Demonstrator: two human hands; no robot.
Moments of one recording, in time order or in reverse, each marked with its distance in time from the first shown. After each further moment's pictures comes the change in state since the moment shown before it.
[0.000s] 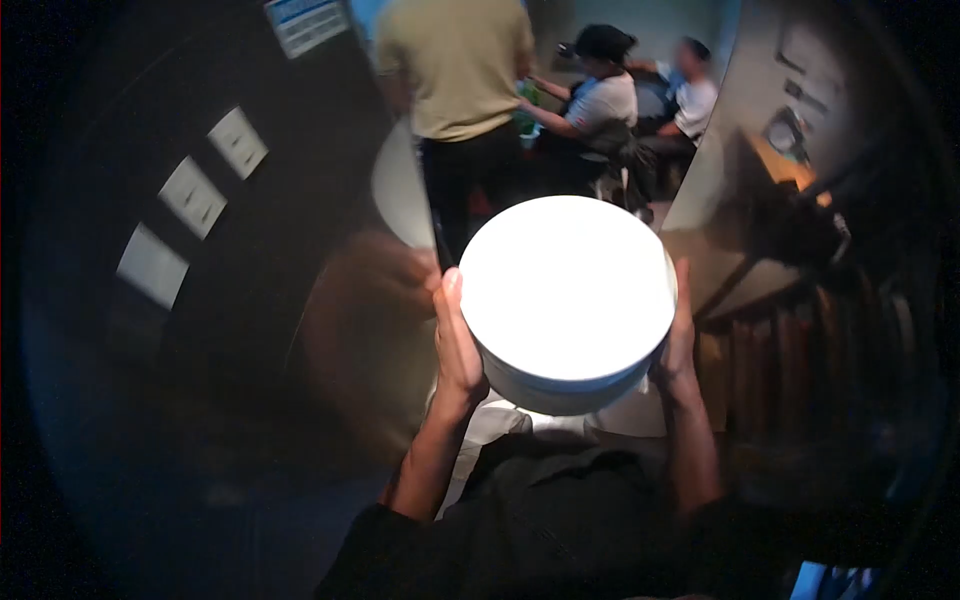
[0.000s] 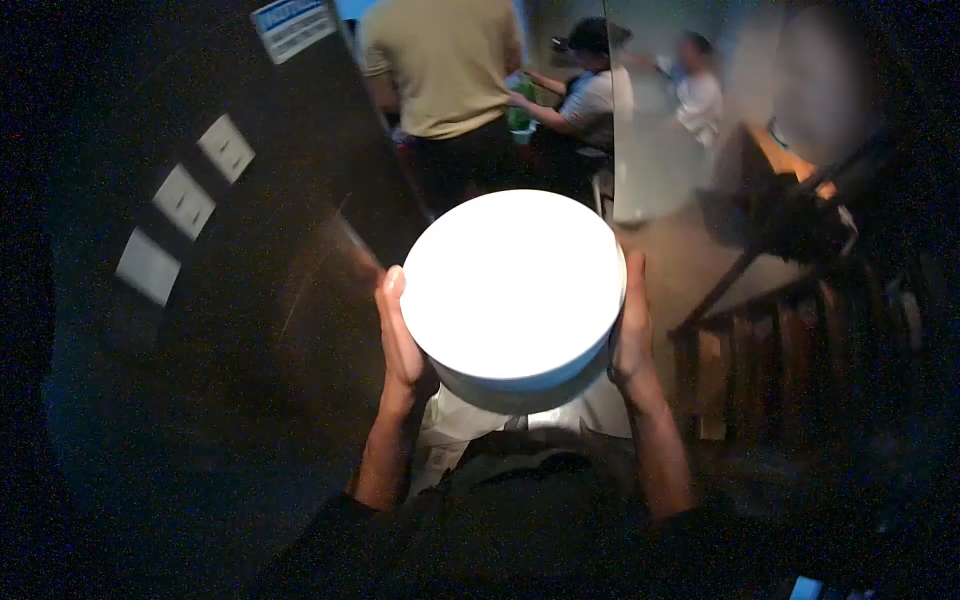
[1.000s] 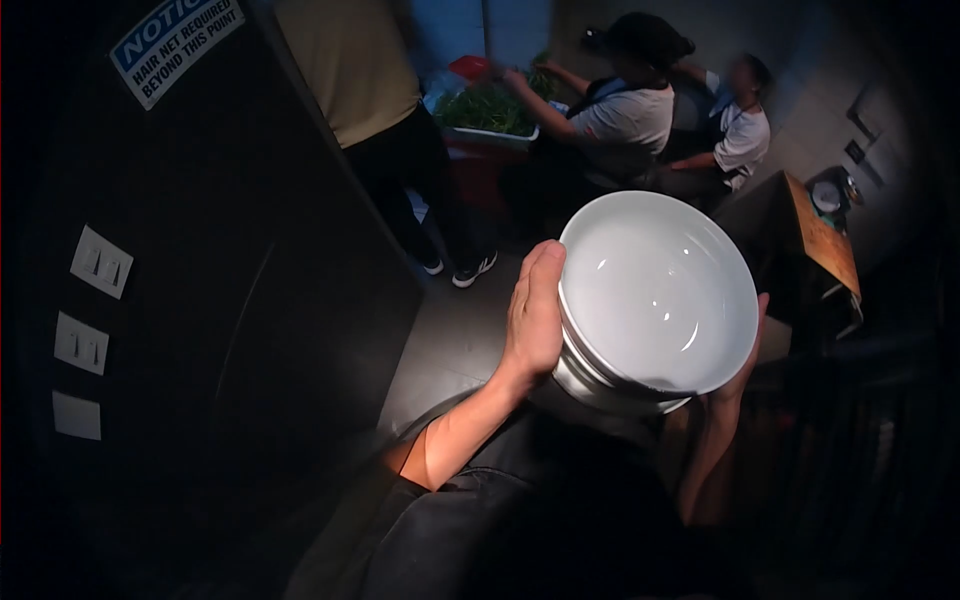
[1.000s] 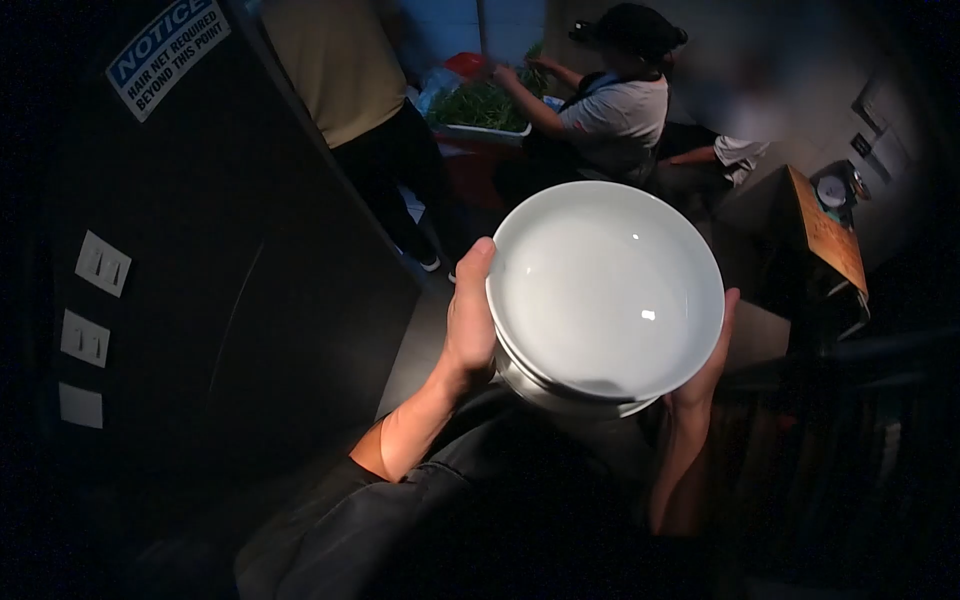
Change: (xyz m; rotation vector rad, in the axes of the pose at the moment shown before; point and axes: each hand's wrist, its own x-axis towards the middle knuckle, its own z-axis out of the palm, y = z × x) left_hand 0.265 -0.160 0.247 -0.063 -0.147 -0.294; right_hand 0.333 0.066 -0.184 -0.048 0.215 0.087
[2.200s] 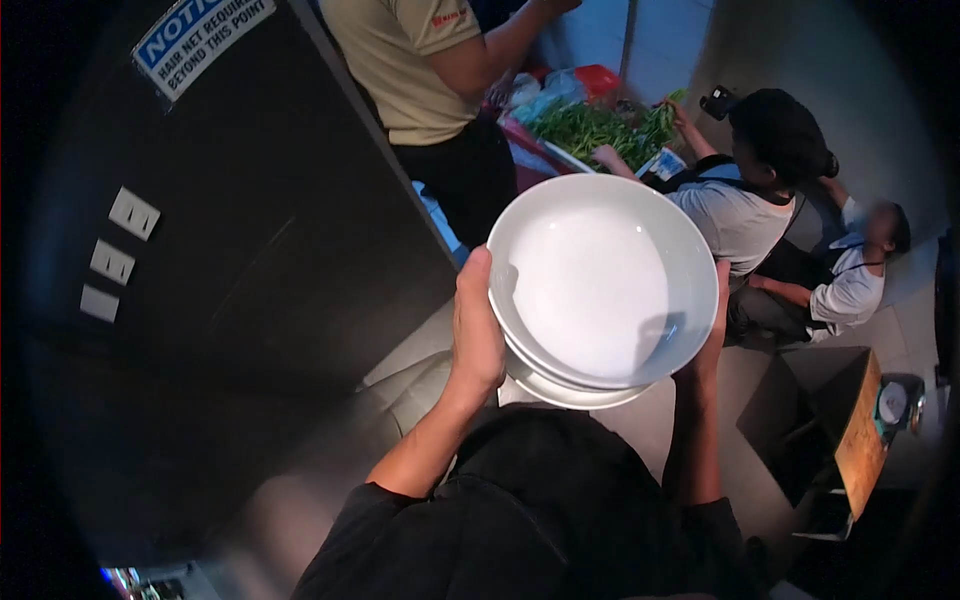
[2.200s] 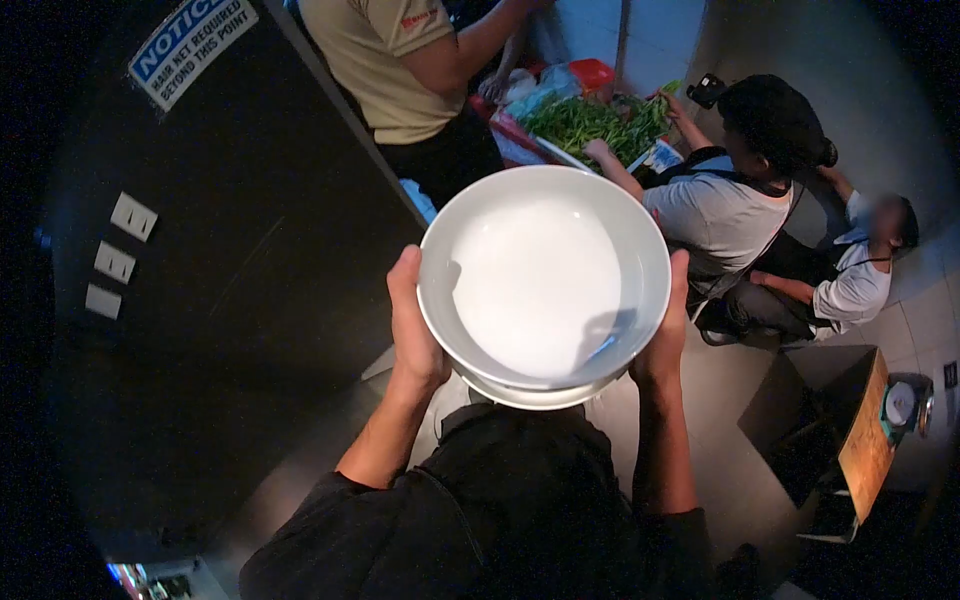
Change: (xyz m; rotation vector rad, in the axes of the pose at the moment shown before) left_hand 0.192 0.004 0.077 0.030 0.638 0.215; right_hand 0.332 0.096 0.089 0.332 -0.670 0.394
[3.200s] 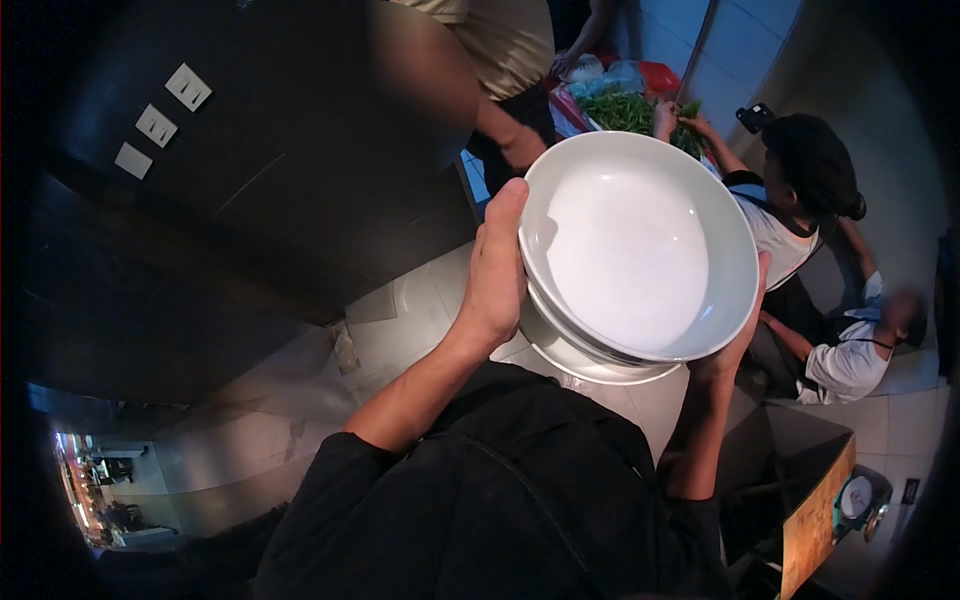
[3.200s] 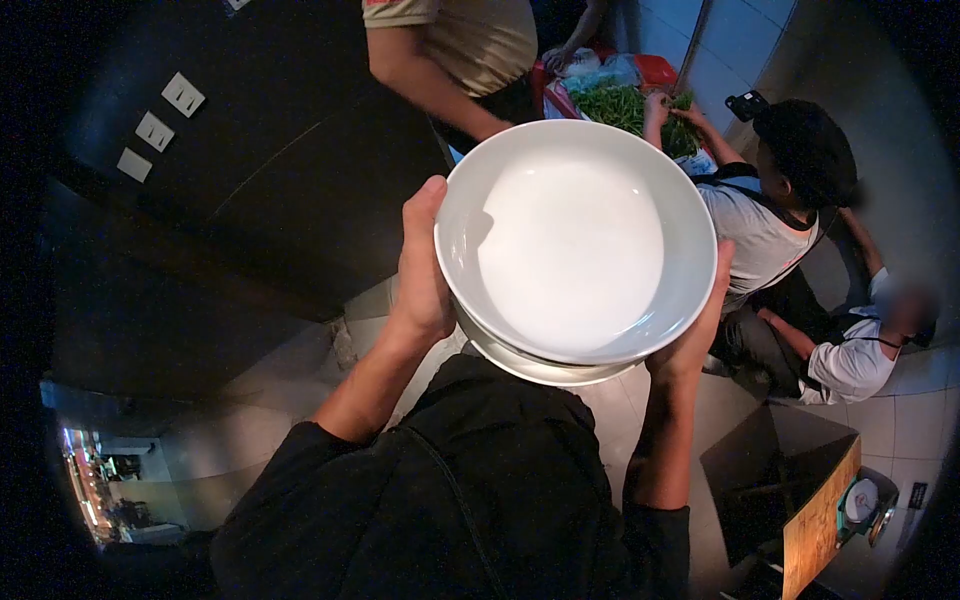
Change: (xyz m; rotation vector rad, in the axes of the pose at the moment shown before) left_hand -0.053 -0.005 0.081 -0.053 0.027 0.090; right_hand -0.004 -0.055 -0.065 -0.197 -0.035 -0.122
